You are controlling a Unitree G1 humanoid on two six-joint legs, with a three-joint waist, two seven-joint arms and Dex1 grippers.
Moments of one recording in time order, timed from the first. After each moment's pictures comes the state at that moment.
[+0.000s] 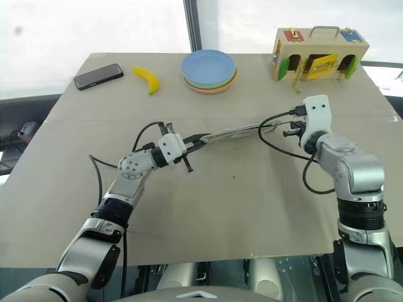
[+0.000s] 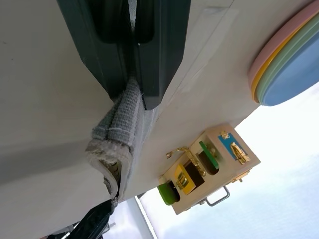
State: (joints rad) left arm -0.55 0.39 -0.17 0.50 -0.08 -0.59 -0.83; right arm -0.53 -0.51 -0.13 -0.22 0.40 1.04 0.15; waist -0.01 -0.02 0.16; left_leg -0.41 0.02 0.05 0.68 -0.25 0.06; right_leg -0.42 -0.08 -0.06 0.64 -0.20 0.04
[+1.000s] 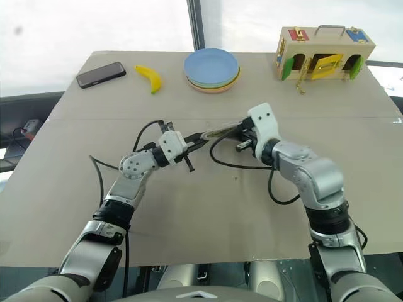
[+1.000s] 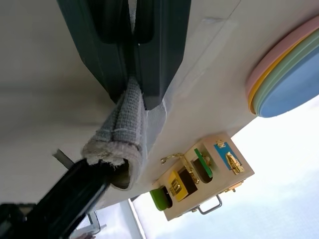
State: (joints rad) left arm -0.52 0.36 -0.15 0.40 -0.09 -0.48 -0.82; right arm -0.56 -0.33 0.13 -0.33 0.44 1.08 0.24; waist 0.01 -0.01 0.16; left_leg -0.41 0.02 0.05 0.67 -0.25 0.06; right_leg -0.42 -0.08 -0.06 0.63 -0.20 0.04
